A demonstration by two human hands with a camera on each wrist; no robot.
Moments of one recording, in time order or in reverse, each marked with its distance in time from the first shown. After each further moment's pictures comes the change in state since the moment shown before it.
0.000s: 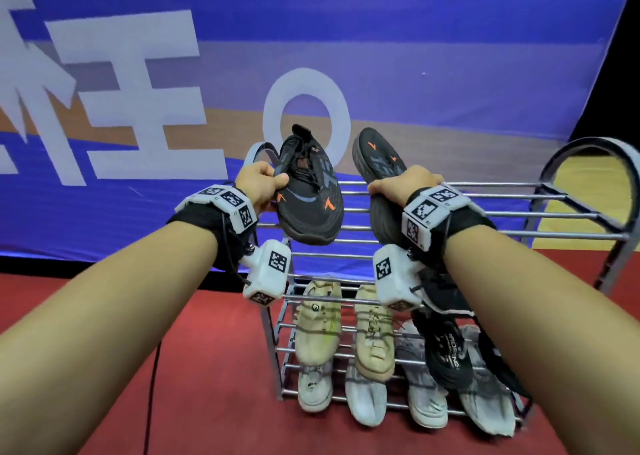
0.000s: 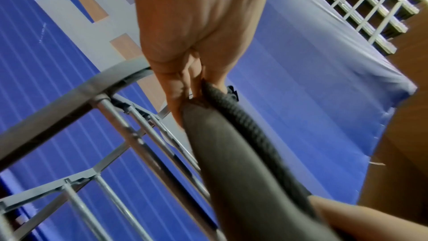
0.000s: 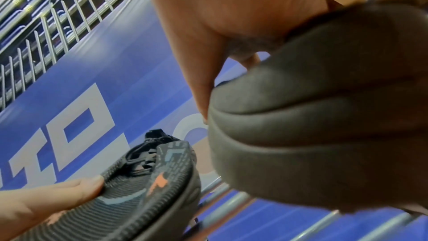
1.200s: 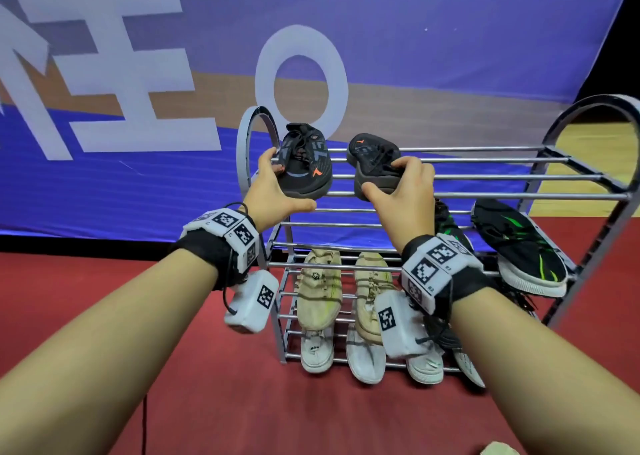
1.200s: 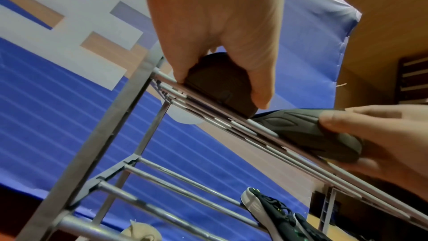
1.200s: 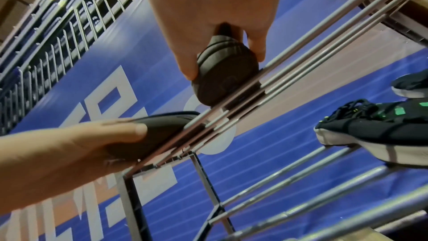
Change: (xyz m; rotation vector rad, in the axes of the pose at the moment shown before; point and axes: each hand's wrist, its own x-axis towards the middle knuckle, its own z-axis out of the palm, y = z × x) left_hand -0.039 -0.050 0.012 0.271 -0.151 0.208; right_hand -0.041 0.054 0.062 0.342 0.297 -0.422
